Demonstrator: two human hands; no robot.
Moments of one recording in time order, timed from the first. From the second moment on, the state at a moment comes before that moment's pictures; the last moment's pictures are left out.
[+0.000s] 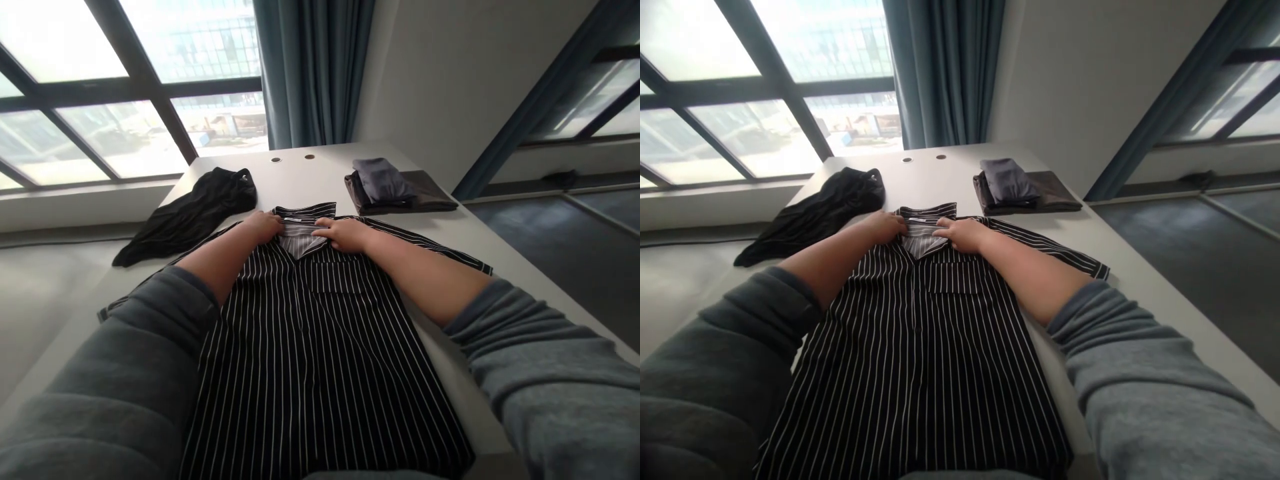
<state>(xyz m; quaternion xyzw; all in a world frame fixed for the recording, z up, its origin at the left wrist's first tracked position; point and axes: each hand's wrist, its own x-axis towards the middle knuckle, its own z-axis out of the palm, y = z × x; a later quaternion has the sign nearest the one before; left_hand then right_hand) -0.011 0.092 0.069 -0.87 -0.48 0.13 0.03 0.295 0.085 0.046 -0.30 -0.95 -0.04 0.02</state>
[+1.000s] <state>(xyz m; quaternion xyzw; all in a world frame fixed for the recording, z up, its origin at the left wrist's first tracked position) 0.018 0.051 0.032 -0.78 -0.62 -0.05 -0.04 0.227 0.108 0.028 -0.33 -0.91 0.10 0.23</state>
